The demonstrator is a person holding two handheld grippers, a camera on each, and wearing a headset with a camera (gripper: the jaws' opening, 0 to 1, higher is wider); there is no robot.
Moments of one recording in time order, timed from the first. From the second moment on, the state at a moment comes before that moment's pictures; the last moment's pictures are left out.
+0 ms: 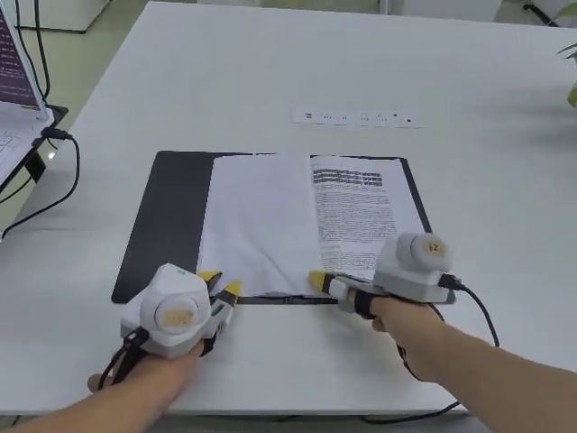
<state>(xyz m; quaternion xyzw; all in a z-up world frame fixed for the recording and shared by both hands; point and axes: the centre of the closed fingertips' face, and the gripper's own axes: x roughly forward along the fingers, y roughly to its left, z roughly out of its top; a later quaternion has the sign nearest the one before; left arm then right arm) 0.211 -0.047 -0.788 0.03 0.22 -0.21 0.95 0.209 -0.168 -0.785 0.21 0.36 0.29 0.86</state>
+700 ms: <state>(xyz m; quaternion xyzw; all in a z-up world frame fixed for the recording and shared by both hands) 0.210 -0.046 -0.788 0.03 0.23 -0.21 0.95 0.180 -0.171 -0.781 0.29 0.40 0.24 0.83</state>
